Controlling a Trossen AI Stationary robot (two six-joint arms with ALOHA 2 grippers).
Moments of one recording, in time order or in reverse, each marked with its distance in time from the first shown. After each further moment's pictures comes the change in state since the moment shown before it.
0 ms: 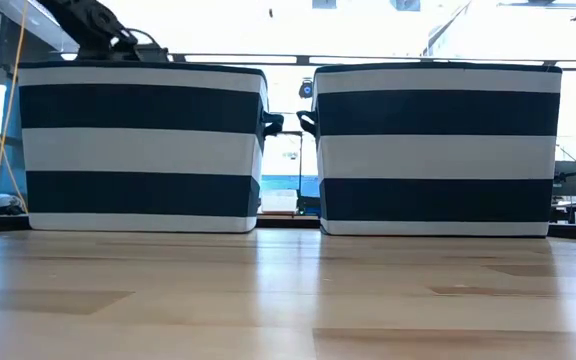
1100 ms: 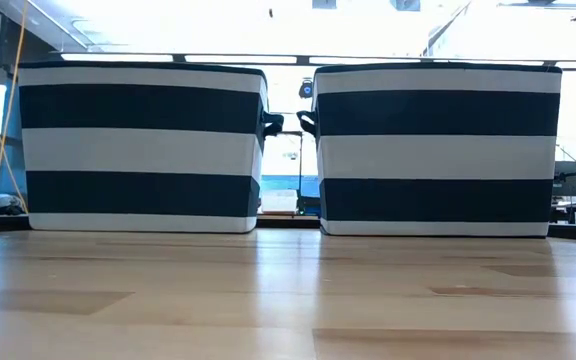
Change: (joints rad) left arm -0.344 -0.684 0.283 0.044 -0.010 -0.335; right arm 0.230 -0.583 -0.464 0.022 0.013 -0.157
